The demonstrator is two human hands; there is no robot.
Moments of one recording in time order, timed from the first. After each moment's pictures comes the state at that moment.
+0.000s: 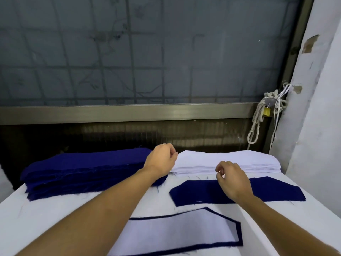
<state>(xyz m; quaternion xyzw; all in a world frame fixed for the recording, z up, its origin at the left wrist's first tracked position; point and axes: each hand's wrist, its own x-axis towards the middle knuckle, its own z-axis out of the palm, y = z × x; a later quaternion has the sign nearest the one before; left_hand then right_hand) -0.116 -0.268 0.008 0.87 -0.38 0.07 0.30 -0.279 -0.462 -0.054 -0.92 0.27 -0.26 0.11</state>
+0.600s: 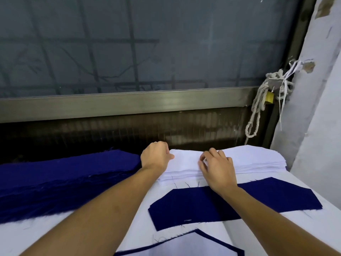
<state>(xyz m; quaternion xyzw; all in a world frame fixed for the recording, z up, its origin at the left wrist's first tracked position) -0.062 -0.375 -0.035 0.92 -0.30 0.06 0.23 -0.197 -0.523 -0.088 -0.92 0.27 -0.27 0.03</state>
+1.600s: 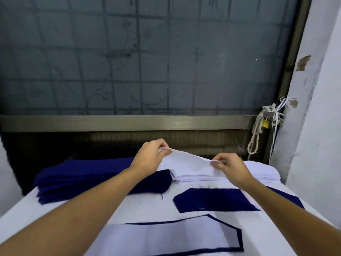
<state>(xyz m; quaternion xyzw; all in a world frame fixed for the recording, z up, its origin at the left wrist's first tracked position) -0.112 -0.215 0.056 0.82 -0.39 0.08 0.40 -0.272 -0.461 0.017 -0.89 0.17 -0.27 0.33</state>
